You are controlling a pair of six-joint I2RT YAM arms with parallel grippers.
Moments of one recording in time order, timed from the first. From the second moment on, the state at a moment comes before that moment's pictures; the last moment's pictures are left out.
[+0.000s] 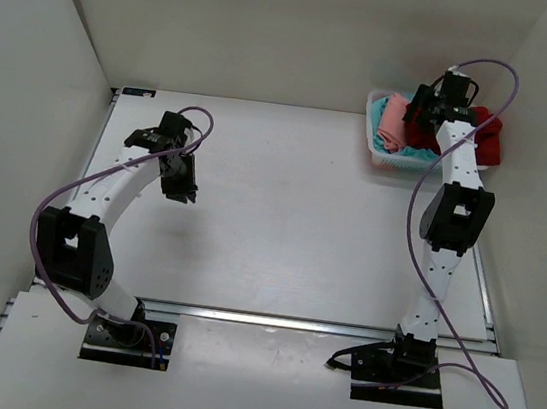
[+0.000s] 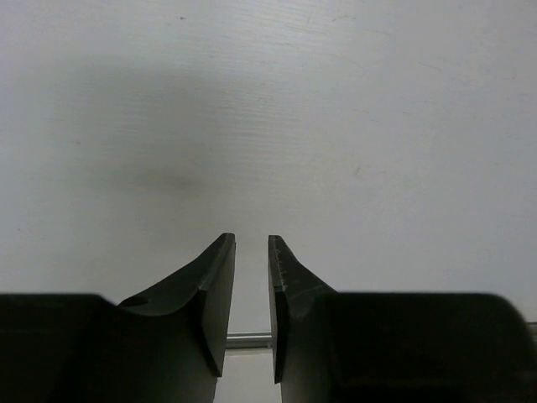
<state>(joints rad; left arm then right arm) -0.22 1.51 1.27 -0.93 0.03 -0.38 -0.10 2.34 2.35 -0.60 0.00 0.20</state>
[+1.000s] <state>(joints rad) -0.24 1.48 1.30 -0.93 0.06 -0.39 -0.02 1.83 2.34 -0.51 0.01 0.20</state>
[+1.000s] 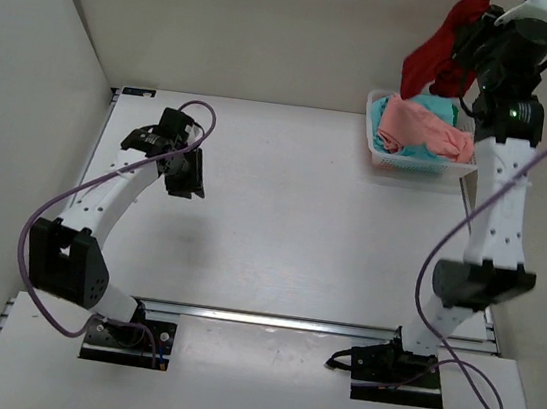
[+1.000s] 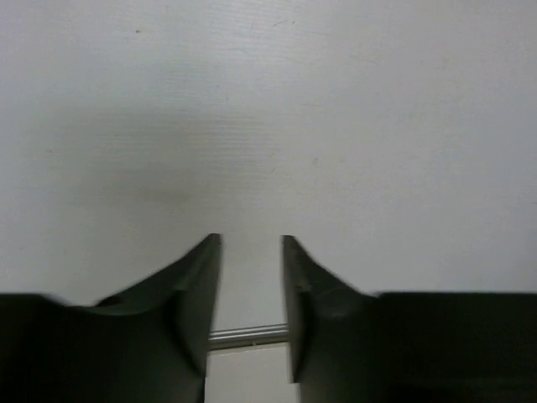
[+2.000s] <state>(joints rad) -0.40 1.32 1.05 -0.91 0.20 -0.58 0.25 1.67 1.42 -0.72 -0.36 0.35</state>
